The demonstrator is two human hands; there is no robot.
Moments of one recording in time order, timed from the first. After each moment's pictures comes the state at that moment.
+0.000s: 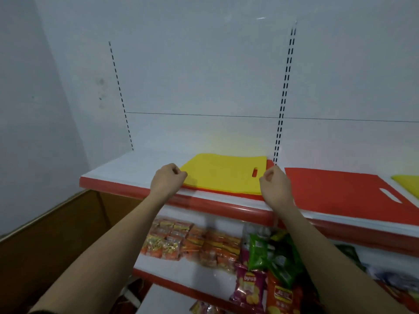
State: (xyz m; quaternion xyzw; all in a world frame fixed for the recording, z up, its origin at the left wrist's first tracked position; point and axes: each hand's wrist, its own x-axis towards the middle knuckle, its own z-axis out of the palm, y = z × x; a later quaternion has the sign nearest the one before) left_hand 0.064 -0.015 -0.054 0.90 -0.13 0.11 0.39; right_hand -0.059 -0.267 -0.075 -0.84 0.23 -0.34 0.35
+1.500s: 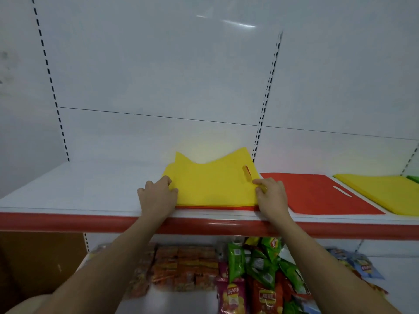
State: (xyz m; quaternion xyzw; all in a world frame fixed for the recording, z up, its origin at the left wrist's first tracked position) left_hand 0.155 -0.028 -0.090 0.93 -0.24 0.12 0.26; right_hand -0.032 -0.240 -0.089 -0.86 0.31 -0.37 0.16
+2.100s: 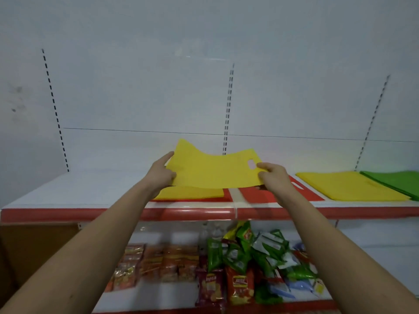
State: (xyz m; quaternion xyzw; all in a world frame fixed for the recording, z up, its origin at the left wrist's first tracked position) left_hand 0.042 -0.028 0.005 0.71 -0.32 -0.13 0.61; right_hand -0.184 -0.222 0.017 -0.73 0.30 -0.38 0.48
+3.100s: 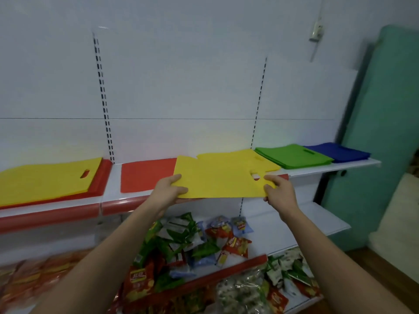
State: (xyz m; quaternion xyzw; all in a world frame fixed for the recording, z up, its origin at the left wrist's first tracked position) left_hand -0.225 -0.299 -0.068 0.63 -0.36 -0.34 0.60; right_hand -0.493 -0.441 -0.062 -0.67 0.47 -0.44 0.36
